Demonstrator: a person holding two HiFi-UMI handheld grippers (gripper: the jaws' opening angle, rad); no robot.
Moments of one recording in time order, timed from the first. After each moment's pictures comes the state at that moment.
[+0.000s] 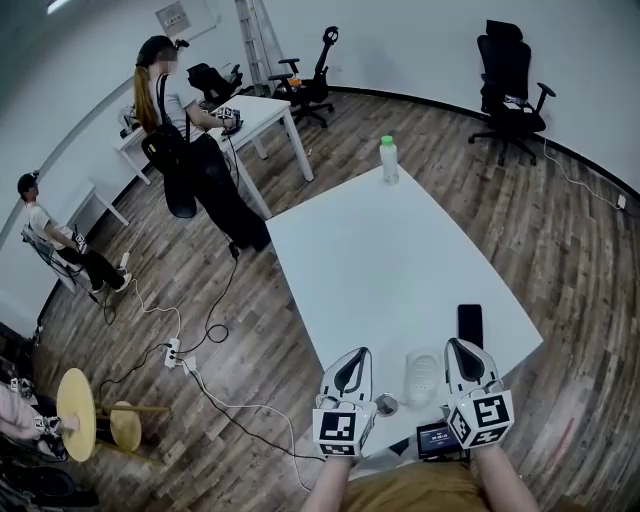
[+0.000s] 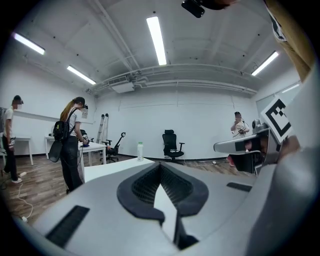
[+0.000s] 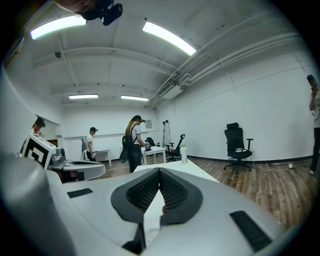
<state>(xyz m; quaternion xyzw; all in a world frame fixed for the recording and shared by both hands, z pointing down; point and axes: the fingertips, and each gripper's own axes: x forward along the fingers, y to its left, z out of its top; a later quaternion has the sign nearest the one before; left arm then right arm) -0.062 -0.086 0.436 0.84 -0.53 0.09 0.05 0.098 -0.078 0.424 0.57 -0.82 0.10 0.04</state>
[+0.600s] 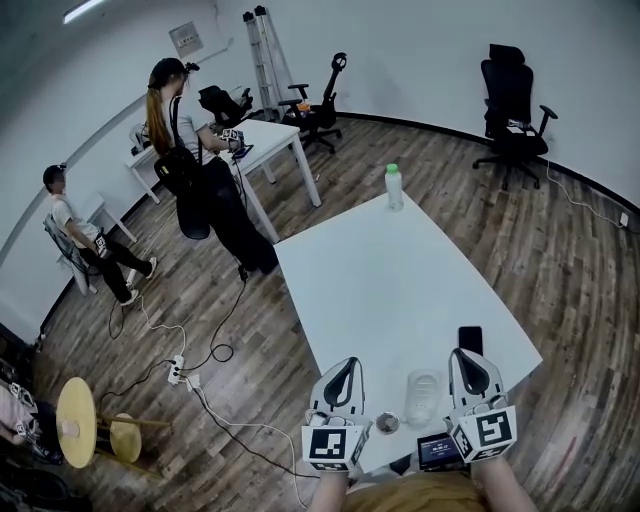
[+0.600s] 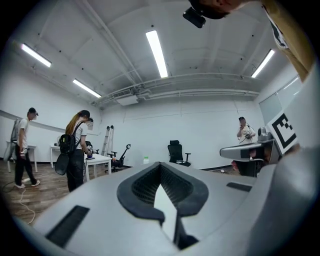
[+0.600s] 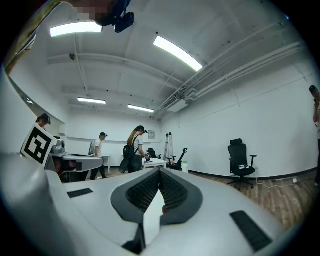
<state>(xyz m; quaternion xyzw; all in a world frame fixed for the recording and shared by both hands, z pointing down) -0.078 -0.087 0.371 0.83 -0.56 0.04 0.00 0.102 -0.078 0.374 0.56 -0.83 0.02 0.00</state>
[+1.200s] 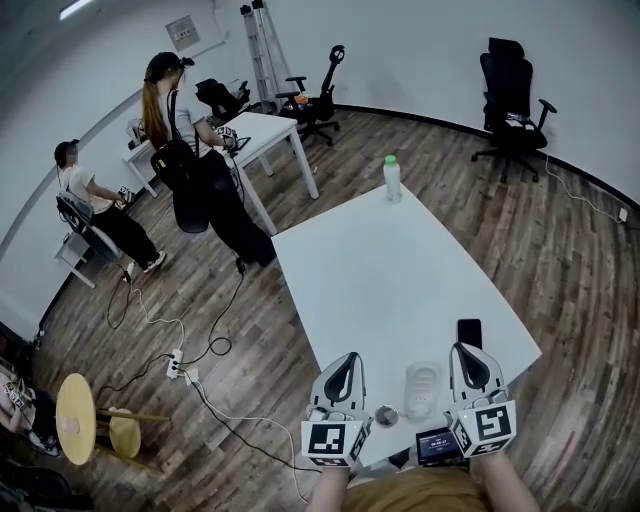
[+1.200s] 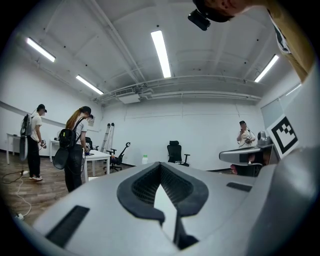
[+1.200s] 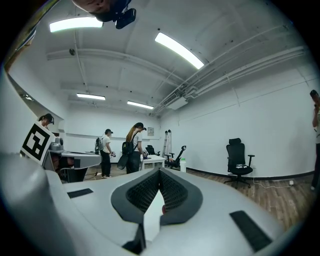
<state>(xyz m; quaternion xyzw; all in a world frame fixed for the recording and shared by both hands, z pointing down) -0.078 -0.083 0.381 0.83 -0.55 0.03 0.03 0.102 -0.076 0.381 0.57 -0.82 0.03 0.02</state>
